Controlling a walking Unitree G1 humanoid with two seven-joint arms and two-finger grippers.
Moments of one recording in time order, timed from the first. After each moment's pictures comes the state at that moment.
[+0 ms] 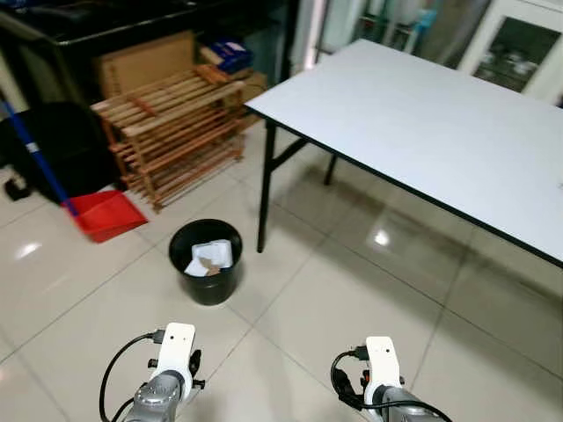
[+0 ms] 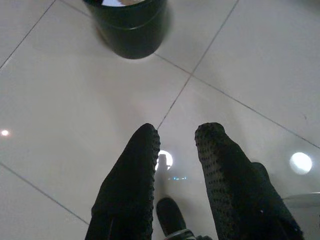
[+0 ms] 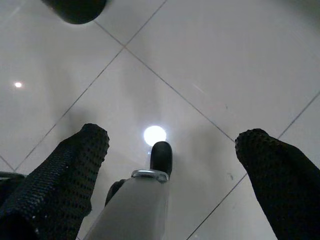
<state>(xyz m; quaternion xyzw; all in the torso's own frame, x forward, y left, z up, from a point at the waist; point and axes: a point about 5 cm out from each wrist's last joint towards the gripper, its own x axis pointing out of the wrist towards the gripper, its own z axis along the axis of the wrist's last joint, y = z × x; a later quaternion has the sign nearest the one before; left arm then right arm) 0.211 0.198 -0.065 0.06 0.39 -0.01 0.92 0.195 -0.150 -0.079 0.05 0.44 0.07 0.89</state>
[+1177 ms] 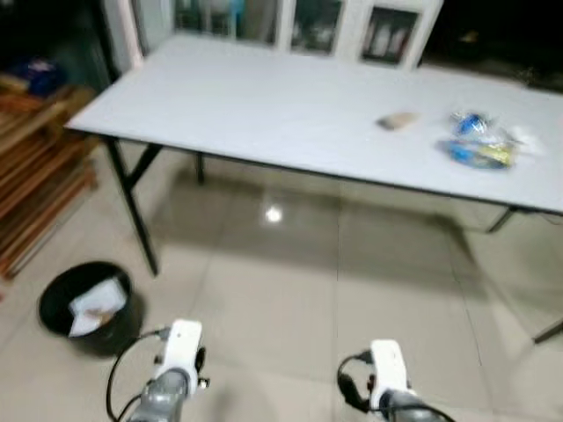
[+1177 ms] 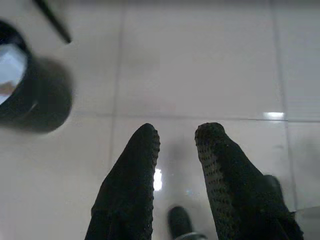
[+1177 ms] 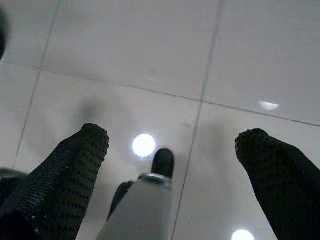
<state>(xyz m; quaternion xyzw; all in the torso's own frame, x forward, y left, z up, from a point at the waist) 0.215 0.191 -0.063 0.07 0.38 -0.01 0.92 0.190 -0.155 -0.082 0.05 0.45 0.07 0.89</state>
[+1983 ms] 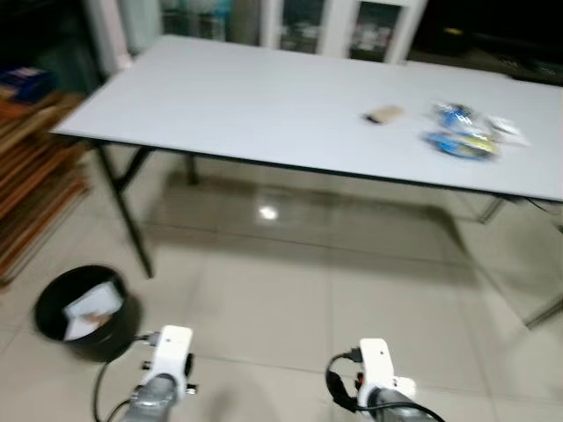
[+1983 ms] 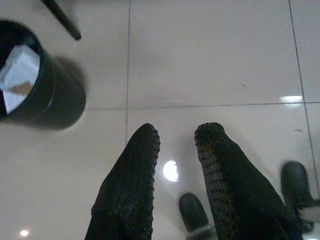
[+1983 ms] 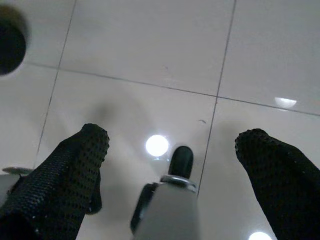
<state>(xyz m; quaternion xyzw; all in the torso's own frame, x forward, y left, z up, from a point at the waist) 0.208 0.209 -0.065 0.10 0.39 0.00 0.91 0.193 -0.137 -0.080 0.07 0.45 0.09 0.89</state>
